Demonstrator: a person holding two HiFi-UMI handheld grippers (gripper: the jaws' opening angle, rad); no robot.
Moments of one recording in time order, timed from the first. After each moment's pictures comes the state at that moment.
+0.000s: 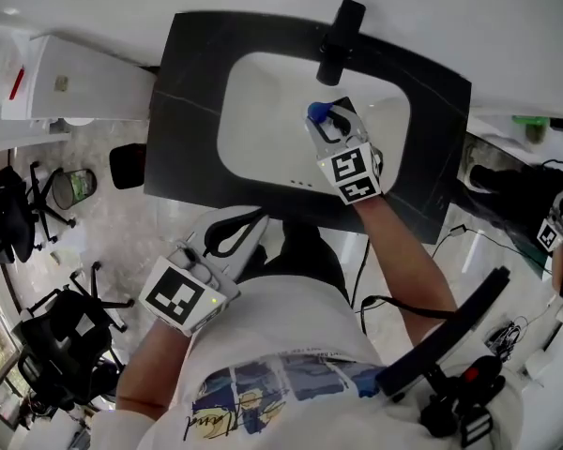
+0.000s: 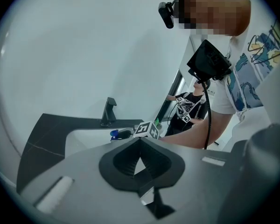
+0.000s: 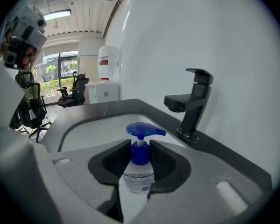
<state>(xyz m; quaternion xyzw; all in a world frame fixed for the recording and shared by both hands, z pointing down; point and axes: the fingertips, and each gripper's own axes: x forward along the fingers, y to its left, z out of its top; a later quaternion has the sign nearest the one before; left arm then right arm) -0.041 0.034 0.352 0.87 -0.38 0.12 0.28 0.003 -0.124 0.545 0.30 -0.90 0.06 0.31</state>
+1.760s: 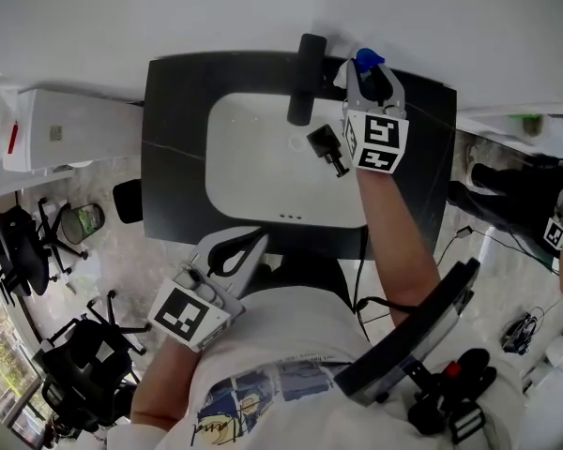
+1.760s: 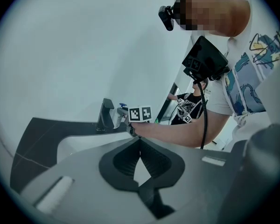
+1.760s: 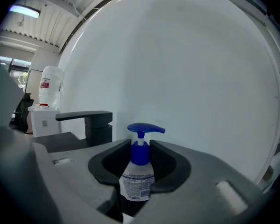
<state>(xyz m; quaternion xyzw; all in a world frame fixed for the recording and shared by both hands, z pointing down) -0.022 -0.004 0.333 0.88 -0.36 0.13 0.28 0.114 -0.294 0.427 0.58 -0.81 0.03 0.13</state>
